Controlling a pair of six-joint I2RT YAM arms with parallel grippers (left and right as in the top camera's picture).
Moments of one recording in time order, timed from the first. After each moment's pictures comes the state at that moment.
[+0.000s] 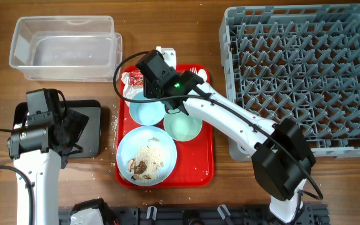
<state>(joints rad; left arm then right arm) 0.22 1.11 0.94 -1.10 -0.15 -0.93 0.81 1.98 1.60 -0.62 0.22 0.68</state>
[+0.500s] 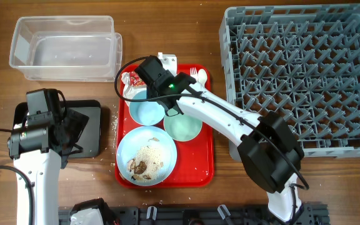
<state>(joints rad) 0.22 1.11 0.94 -1.10 -0.15 -0.93 0.81 2.06 1.60 -0.62 0.25 0.72</state>
